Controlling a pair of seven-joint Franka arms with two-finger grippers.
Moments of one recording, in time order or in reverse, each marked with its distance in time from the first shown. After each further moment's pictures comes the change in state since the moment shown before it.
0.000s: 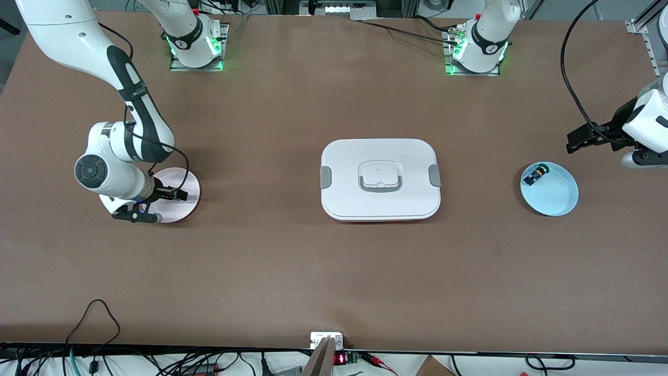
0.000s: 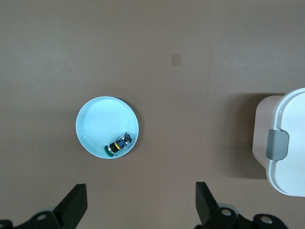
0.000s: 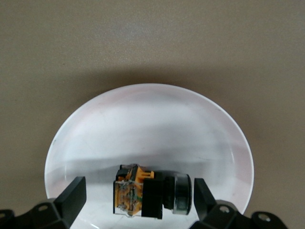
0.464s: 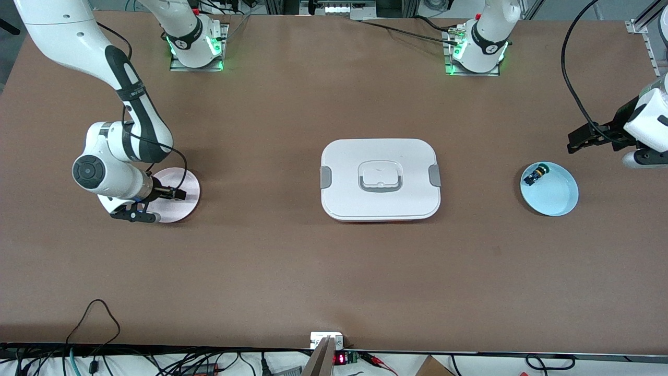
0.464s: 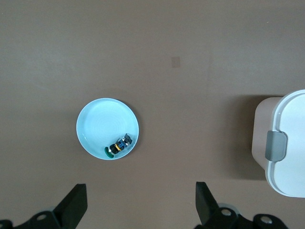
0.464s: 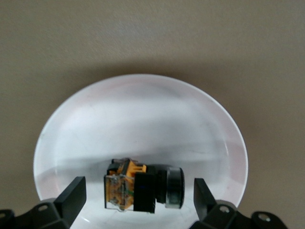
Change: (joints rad) left arm 0.000 -0.001 0.000 0.009 0.000 0.000 0.000; right arm -0.011 0.000 -0.003 -0.007 0.000 -0.031 0.003
